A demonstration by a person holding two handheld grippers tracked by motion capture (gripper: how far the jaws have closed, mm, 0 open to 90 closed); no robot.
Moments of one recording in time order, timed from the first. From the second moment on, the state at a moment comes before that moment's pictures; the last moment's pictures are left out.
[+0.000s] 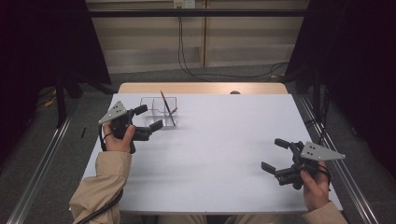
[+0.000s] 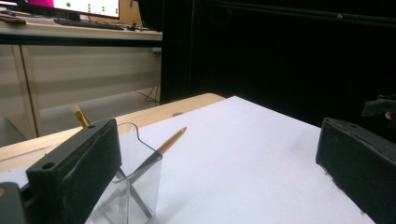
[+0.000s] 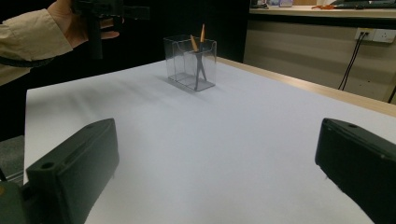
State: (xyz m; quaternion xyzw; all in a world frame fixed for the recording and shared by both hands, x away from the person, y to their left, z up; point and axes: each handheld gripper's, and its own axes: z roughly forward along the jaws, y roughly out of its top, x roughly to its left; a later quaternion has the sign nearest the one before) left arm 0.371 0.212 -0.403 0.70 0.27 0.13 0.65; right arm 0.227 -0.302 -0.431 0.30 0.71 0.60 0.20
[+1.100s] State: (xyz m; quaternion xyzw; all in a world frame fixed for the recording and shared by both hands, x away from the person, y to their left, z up) left arm 0.344 0.220 -0.420 0.71 0.25 0.10 0.65; right arm 0.222 -0.305 -0.431 0.31 0.72 0.59 0.21
